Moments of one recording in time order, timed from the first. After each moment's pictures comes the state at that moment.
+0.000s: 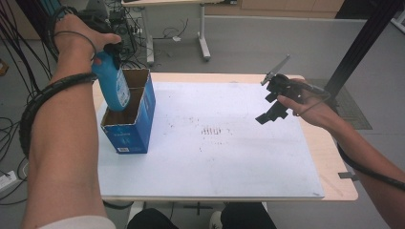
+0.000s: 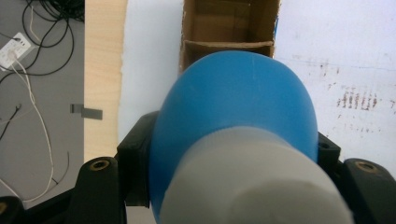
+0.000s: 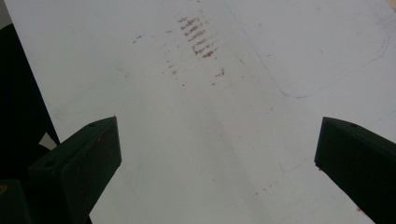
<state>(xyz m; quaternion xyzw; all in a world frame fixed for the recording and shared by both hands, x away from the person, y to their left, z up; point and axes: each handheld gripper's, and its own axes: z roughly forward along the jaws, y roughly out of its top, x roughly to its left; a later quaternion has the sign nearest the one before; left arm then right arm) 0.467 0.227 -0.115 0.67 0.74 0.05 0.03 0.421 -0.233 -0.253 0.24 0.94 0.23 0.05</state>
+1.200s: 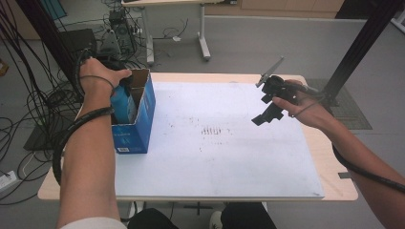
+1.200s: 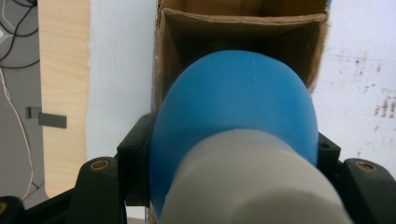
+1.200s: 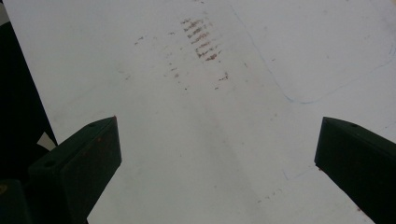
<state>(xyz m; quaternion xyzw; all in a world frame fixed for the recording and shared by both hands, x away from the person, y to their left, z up) 0.471 0.230 -0.216 0.66 0.75 0.04 0.02 0.422 -0.223 -0.258 0.23 0.94 0.23 0.05</state>
